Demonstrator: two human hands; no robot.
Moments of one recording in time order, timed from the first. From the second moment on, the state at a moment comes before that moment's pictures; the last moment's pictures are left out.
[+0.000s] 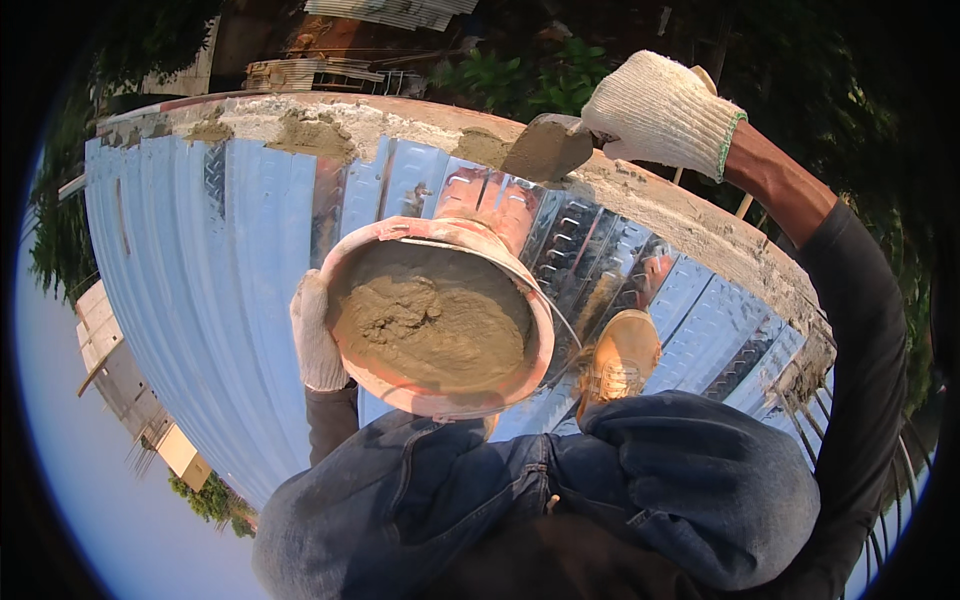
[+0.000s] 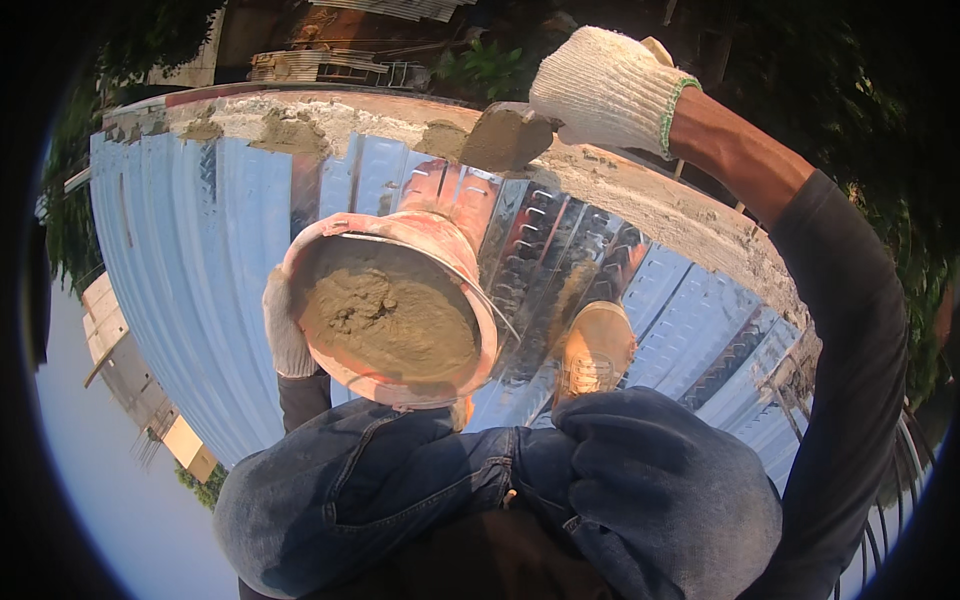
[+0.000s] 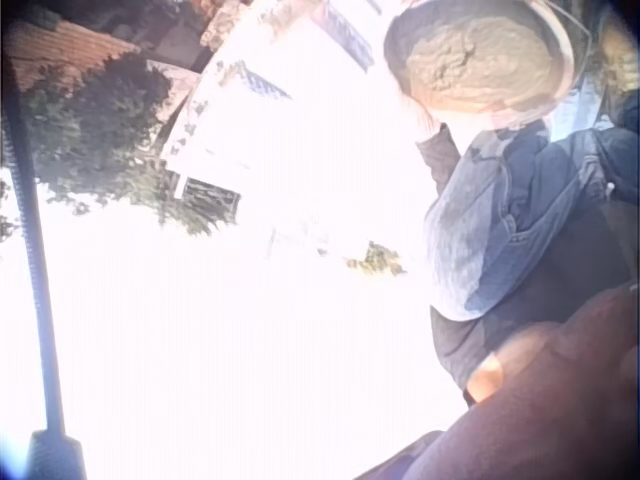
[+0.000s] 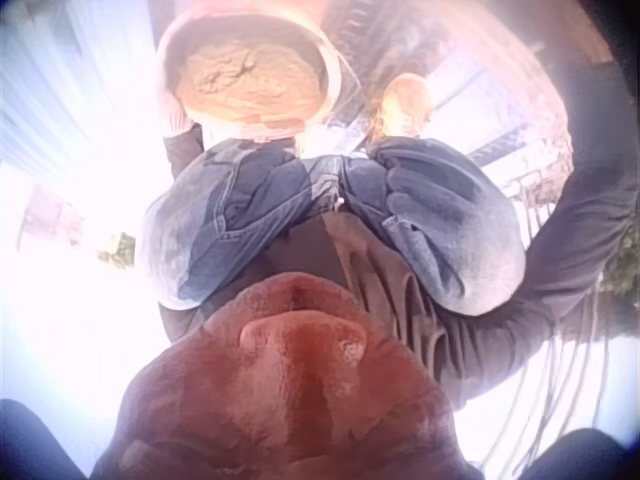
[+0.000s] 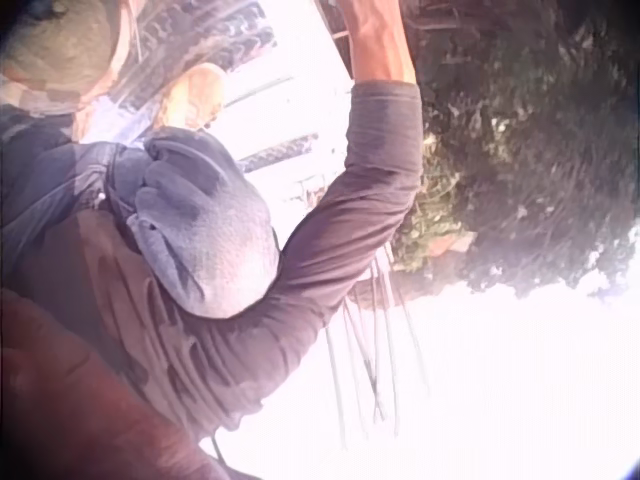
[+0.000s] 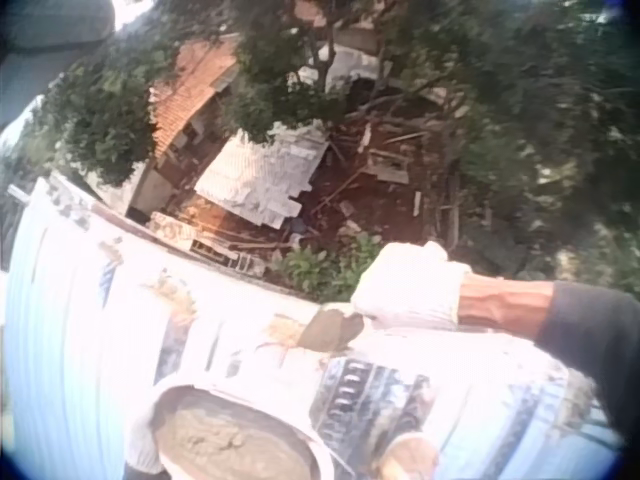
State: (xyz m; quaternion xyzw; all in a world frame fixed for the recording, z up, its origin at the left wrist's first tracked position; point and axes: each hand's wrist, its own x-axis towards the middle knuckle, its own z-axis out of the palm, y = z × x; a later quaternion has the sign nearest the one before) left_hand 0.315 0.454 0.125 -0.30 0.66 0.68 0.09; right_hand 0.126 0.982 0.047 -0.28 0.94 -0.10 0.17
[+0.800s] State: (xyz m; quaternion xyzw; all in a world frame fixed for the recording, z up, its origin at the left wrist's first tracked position) left_hand 0.316 0.458 0.135 -0.31 0.64 0.70 0.08; right_hand 0.138 0.934 0.054 -0.27 0.94 -0.11 0.16
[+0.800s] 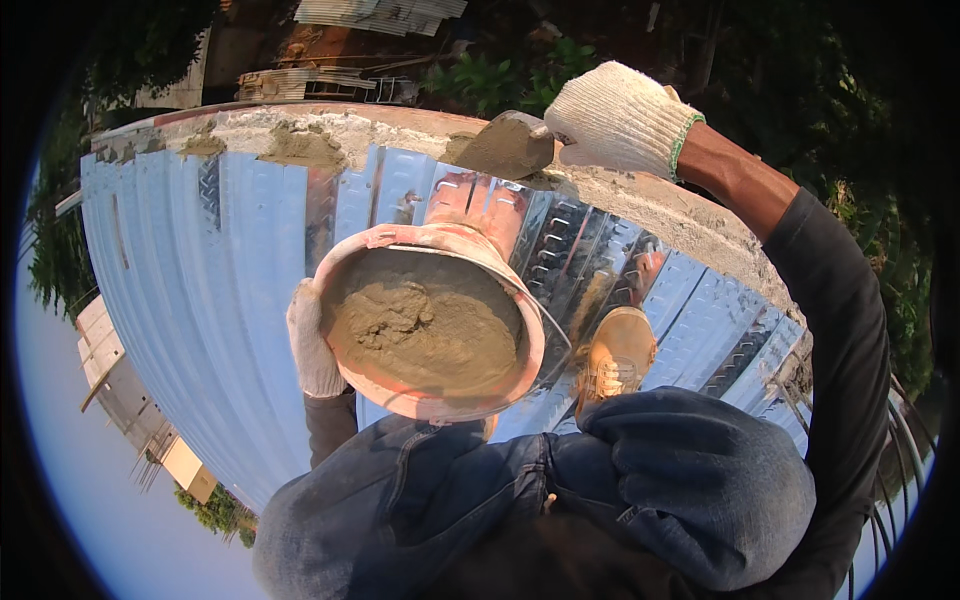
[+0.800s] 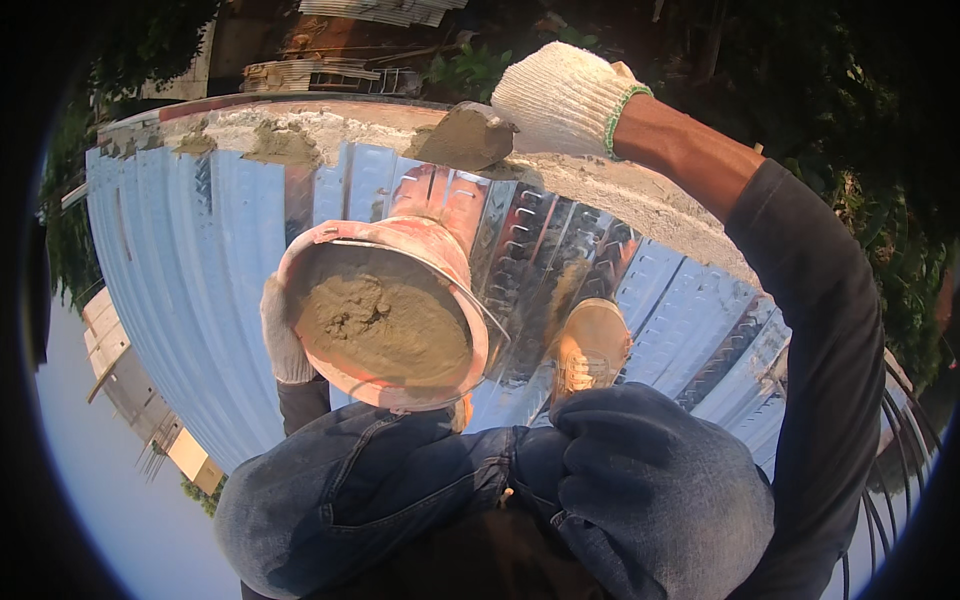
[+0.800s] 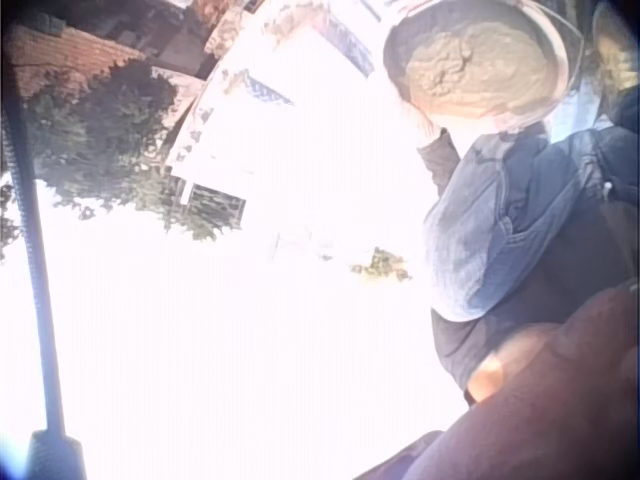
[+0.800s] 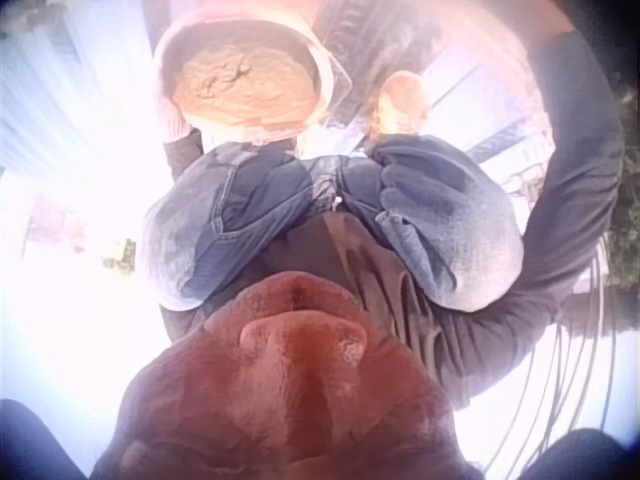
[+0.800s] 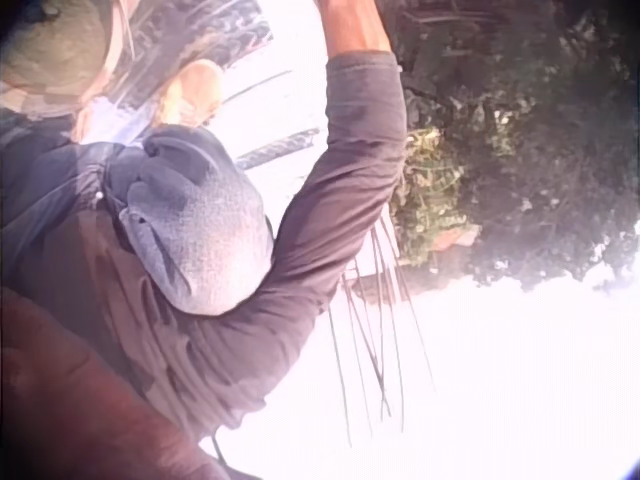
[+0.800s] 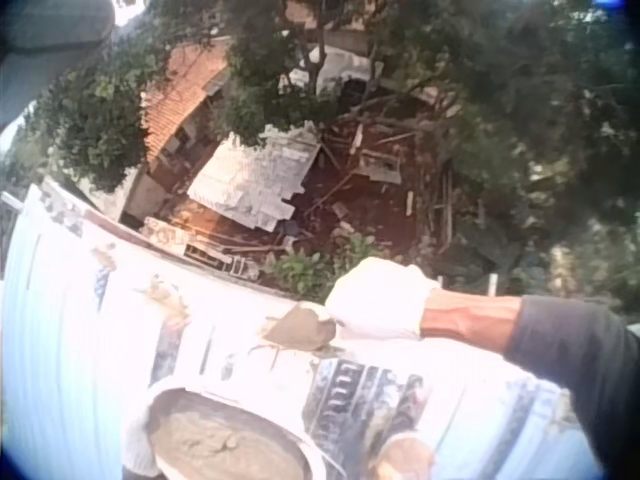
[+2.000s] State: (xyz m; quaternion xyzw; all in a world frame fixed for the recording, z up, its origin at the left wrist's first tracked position) left_hand 0.313 0.648 0.218 0.52 0.82 0.23 0.08; right_hand 0.172 0.921 0.217 -0.17 0.96 -0.19 0.13
